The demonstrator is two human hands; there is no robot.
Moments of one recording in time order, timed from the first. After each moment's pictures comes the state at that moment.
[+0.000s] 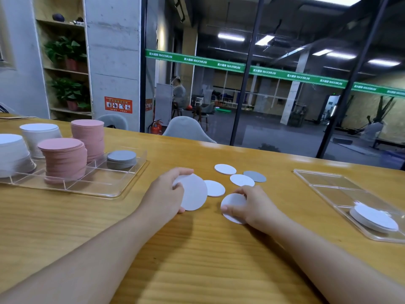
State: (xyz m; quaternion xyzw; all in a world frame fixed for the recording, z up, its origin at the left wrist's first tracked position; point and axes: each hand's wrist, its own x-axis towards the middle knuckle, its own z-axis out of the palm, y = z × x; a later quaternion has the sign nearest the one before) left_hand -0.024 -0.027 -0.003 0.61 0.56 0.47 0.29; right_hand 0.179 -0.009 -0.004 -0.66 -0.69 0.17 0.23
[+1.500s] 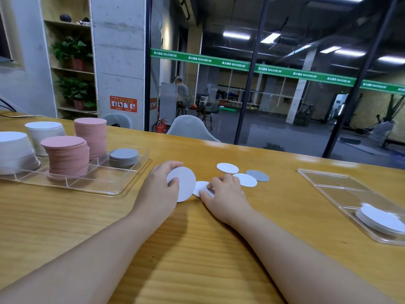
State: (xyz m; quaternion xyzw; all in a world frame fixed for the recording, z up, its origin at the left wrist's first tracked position) left_hand -0.030 -0.016 -0.015 0.59 0.57 0.54 0.20; right_hand 0.127 0.015 -0.017 -0.62 -0.76 0.03 0.19
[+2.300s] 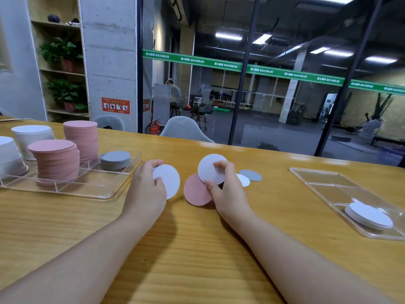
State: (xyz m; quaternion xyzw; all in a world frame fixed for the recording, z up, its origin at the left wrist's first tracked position) left_hand -0.033 -0.011 -0.016 0.54 0.58 0.57 0.20; right_hand 0.141 0.002 -0.010 -0.49 -0.69 0.22 0.47
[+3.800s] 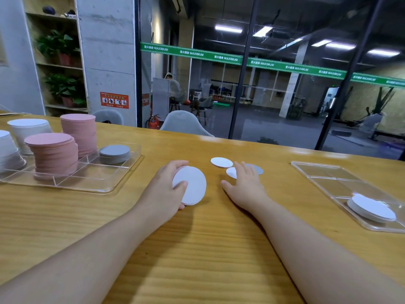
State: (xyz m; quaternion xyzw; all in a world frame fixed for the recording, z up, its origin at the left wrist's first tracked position) left_hand -0.016 -0.020 -0.017 0.64 0.52 0.48 0.29; right_hand 0.182 0.041 -0.023 -0.69 -0.69 0.06 0.20
